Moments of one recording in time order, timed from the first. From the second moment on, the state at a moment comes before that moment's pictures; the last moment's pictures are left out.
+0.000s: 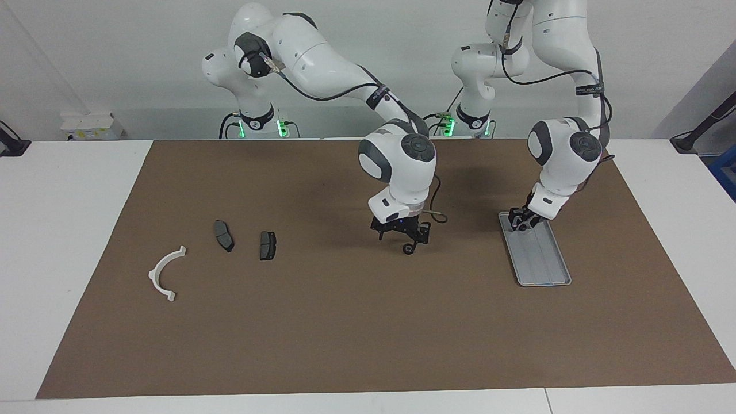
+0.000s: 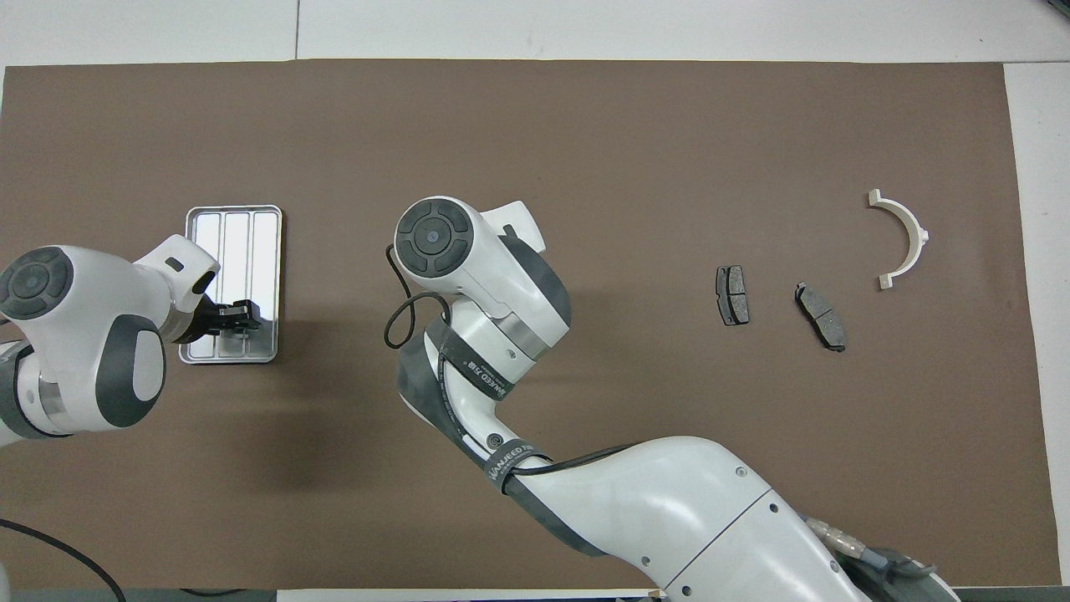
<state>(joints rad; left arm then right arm) -0.03 0.12 0.03 -2.28 -0.02 2.39 -0.07 0.68 0.76 0.02 -1.22 -0.11 2.00 1.09</state>
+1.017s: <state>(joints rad) -0.03 0.12 0.03 -2.28 -0.02 2.40 -0.07 0.71 0.86 0.01 -1.13 -0.10 2.03 1.14</state>
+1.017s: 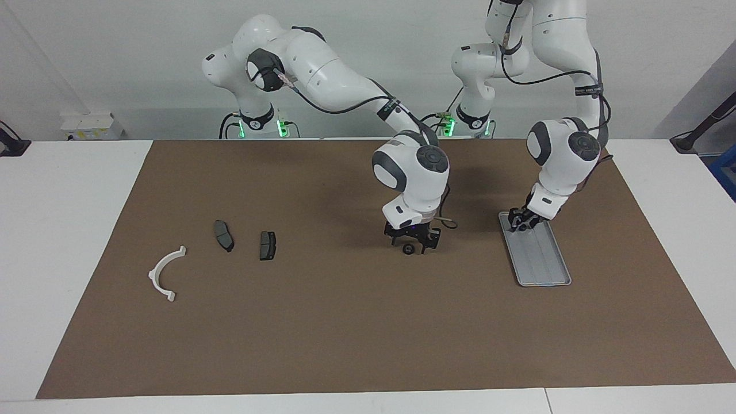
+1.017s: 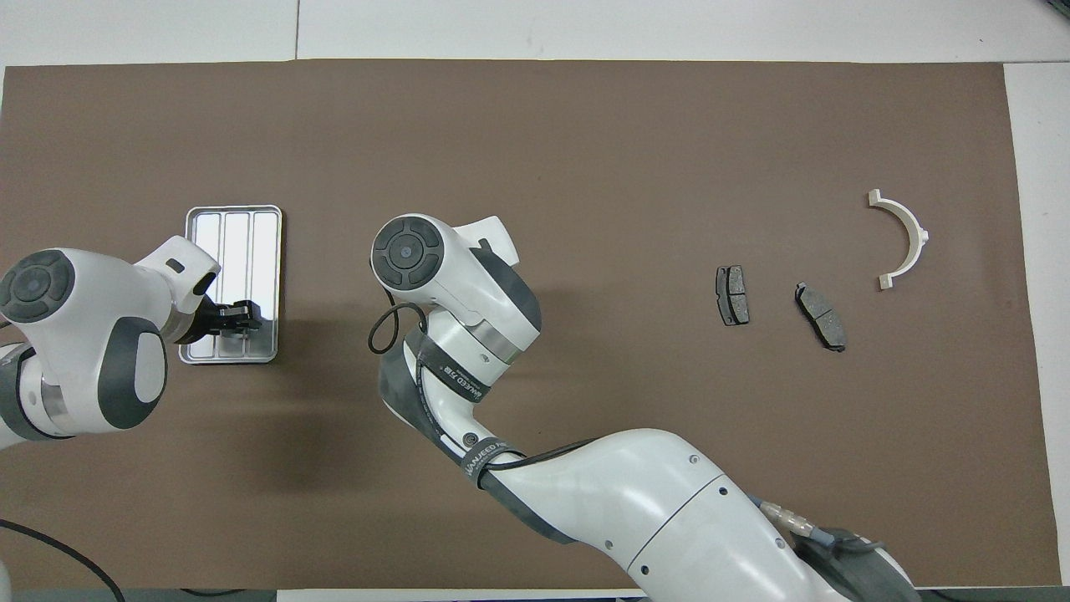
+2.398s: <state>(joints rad) -0.03 0.09 0.03 -2.07 -0.02 2.13 -0.08 0.71 0.86 0.01 -1.14 -0.08 2.07 1.15</state>
